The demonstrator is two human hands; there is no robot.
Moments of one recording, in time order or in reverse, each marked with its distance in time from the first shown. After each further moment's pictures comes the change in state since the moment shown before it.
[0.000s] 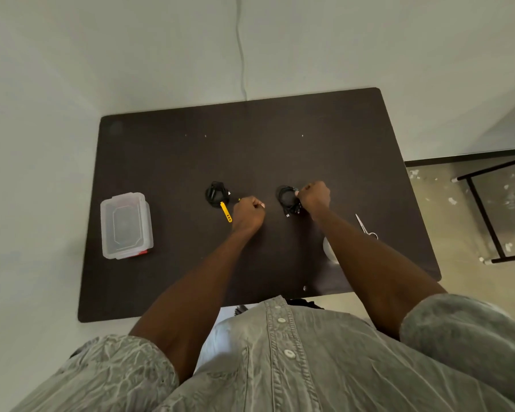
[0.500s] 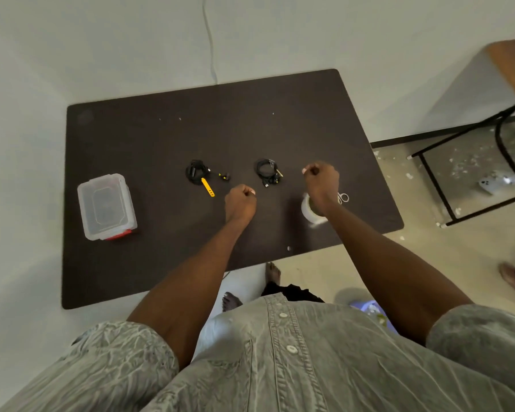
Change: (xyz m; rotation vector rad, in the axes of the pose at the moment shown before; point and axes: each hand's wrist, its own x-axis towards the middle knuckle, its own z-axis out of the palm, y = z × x) left_hand -0.059 -0.016 0.018 -0.092 0.015 0.062; right_hand -0.087 0.058 -0.054 0.122 0.282 -0.254
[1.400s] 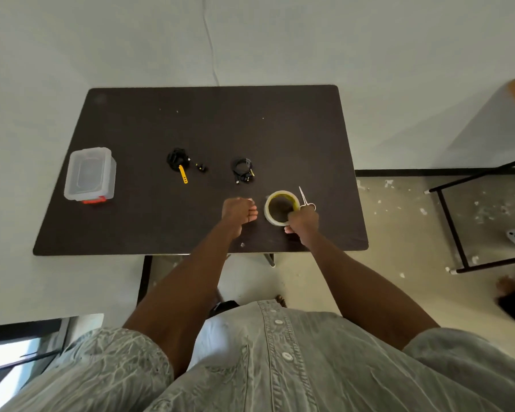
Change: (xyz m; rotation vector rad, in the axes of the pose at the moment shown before) left_hand -0.062 0.049 0.100 -0.589 0.016 -0.467; right_hand 0.001 0.101 -0.053 -0.007 -0.348 0.294
